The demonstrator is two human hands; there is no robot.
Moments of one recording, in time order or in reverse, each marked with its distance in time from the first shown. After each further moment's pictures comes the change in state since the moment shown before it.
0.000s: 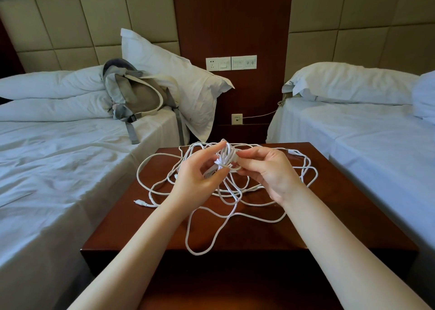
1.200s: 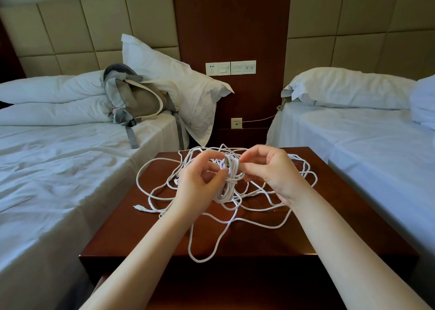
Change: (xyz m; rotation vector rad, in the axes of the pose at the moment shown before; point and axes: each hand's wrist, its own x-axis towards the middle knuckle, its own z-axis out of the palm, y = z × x) left_hand -0.004 0.017 0.007 -0.128 0.073 -0.143; right_hand -0.001 -0.012 -0.009 -0.329 -0.085 -0.143
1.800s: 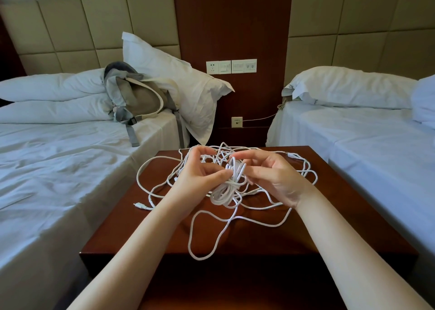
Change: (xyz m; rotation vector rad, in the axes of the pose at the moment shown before) left_hand 0.006 0.009 -0.011 -0.285 -0.184 -0.321; right_hand -0.002 0.009 -0.010 0.147 -0.256 0.046
